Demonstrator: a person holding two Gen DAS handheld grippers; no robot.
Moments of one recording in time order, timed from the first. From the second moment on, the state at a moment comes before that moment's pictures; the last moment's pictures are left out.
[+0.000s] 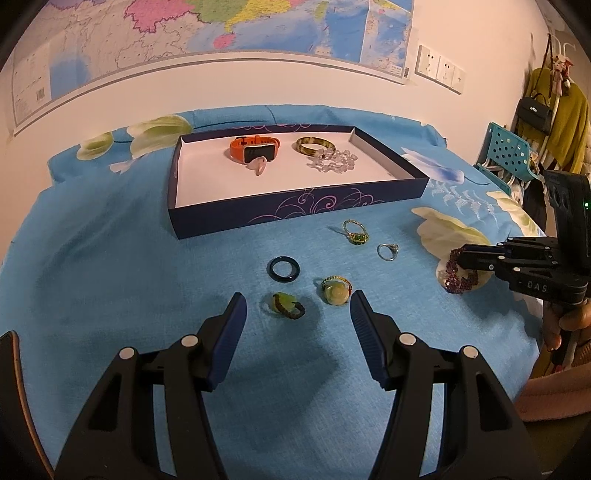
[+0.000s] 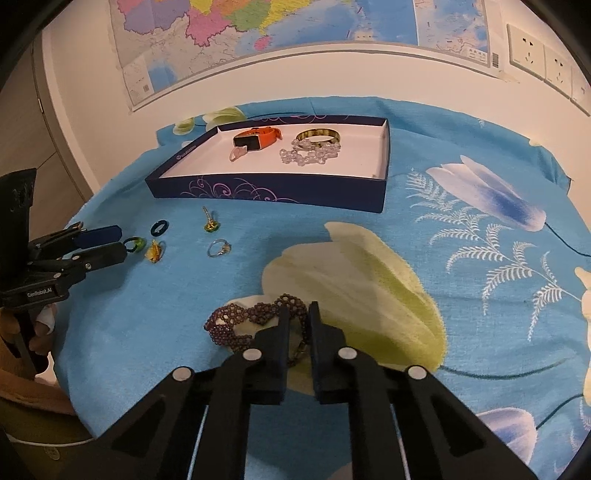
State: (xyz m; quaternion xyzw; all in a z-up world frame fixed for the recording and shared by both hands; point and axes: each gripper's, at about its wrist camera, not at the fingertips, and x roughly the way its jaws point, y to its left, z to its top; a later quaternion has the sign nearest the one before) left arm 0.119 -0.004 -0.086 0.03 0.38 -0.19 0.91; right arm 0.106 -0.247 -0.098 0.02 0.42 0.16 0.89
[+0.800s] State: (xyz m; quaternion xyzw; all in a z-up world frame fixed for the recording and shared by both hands) left arm 0.130 -0.005 -0.096 0.03 0.41 -0.18 0.89; right arm 0.108 -0.245 -0.088 0.05 0.41 0.19 0.89
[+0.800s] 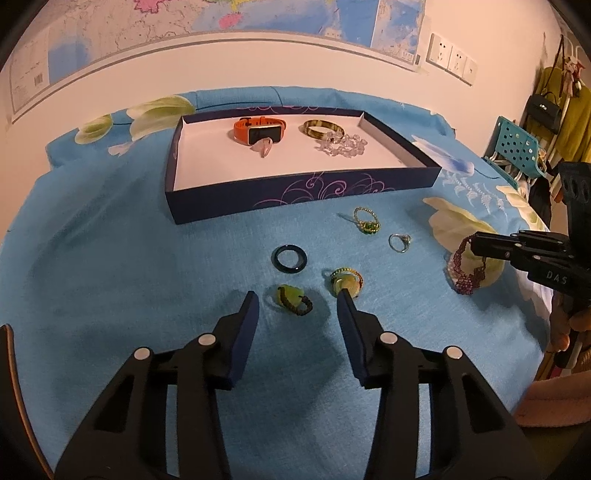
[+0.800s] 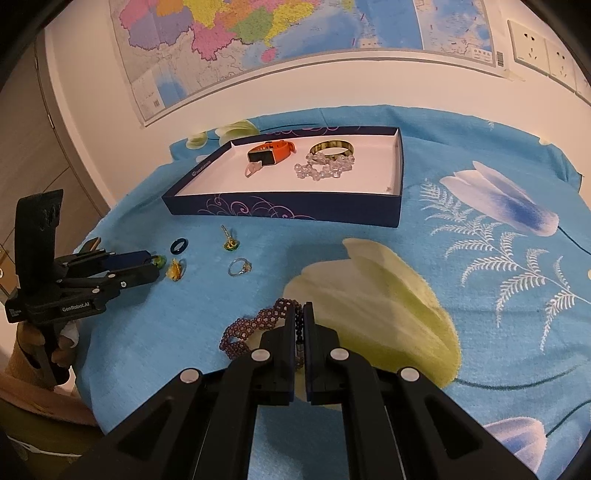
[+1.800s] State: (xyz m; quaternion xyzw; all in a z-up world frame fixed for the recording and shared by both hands) left arm 0.130 -0.008 -0.096 0.03 0.41 -0.18 0.89; right arm 0.110 -0.242 -0.082 0.06 0.40 0.20 0.89
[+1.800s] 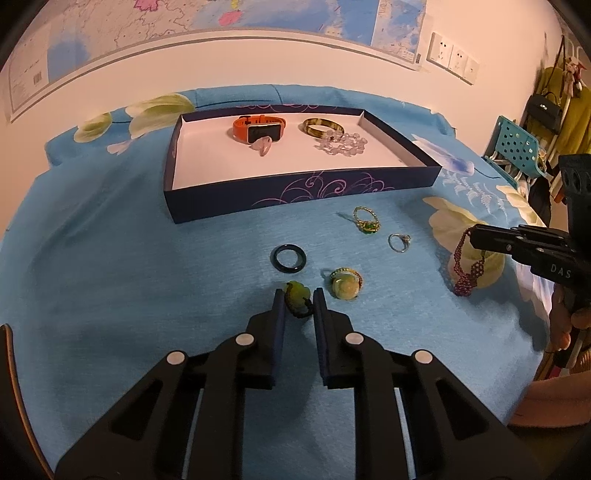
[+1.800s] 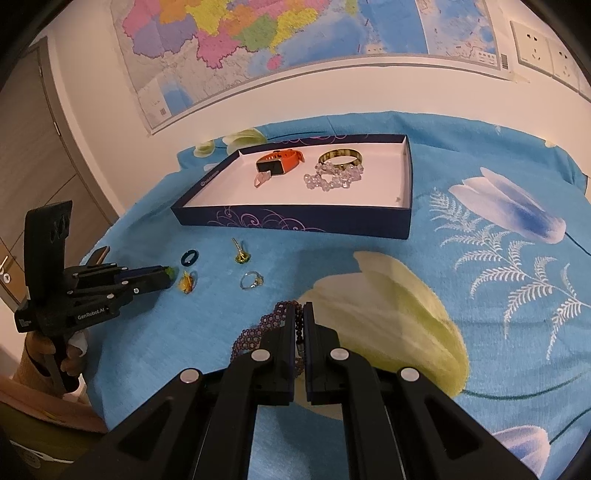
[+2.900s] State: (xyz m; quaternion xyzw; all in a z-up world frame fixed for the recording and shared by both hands) left arm 0.132 -0.011 -0.098 0.04 0.42 -0.18 0.89; right arm 0.118 -0.240 -0.069 0.06 0.38 0.21 0.90
